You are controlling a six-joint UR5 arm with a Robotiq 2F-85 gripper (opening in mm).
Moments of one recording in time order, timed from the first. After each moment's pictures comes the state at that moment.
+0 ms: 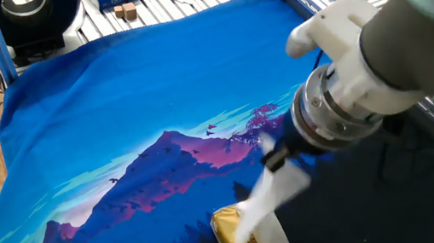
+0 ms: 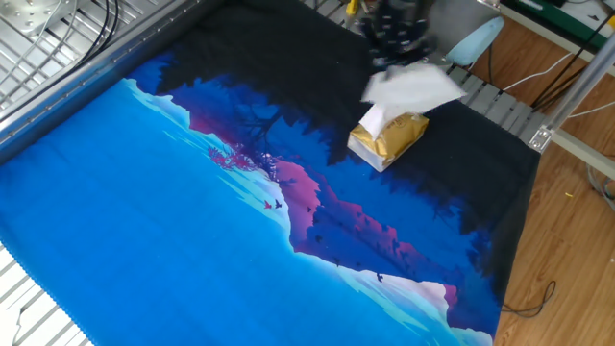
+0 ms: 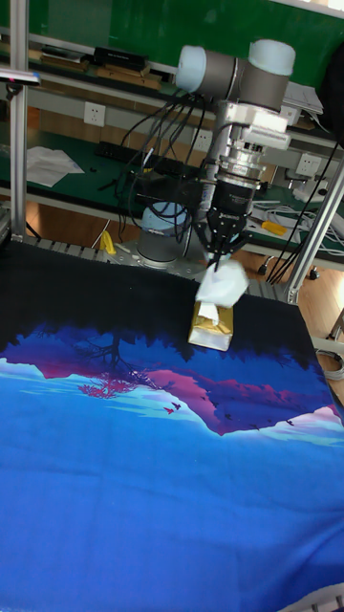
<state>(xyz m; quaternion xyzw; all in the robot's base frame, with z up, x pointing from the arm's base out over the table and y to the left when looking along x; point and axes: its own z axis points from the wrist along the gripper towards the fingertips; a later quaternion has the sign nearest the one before) 0.336 0.077 0.202 -0.12 0.98 -0.08 0.17</state>
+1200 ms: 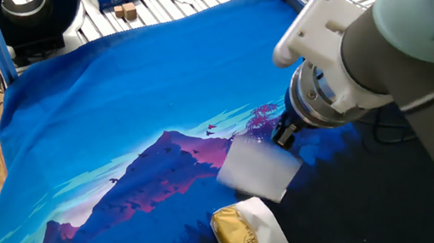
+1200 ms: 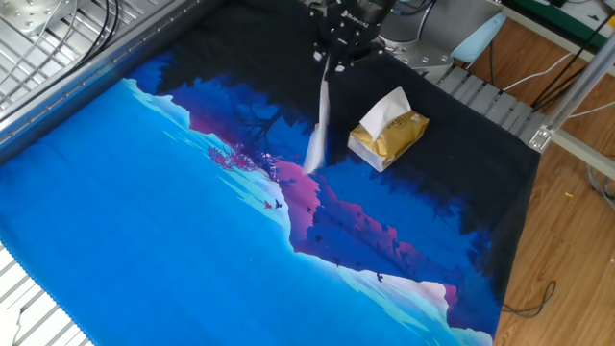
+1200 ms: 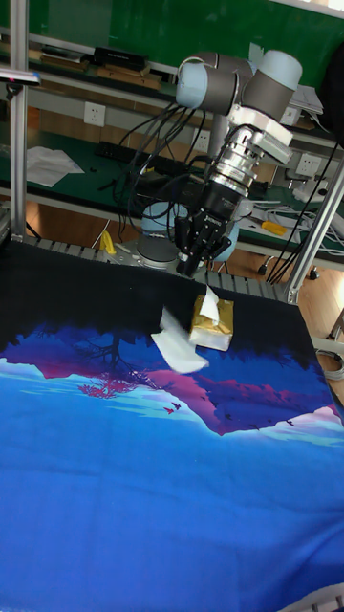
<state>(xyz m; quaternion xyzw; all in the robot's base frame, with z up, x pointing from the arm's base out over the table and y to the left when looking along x) 0.363 0.038 0.197 -0.22 0.95 -0.16 0.15</state>
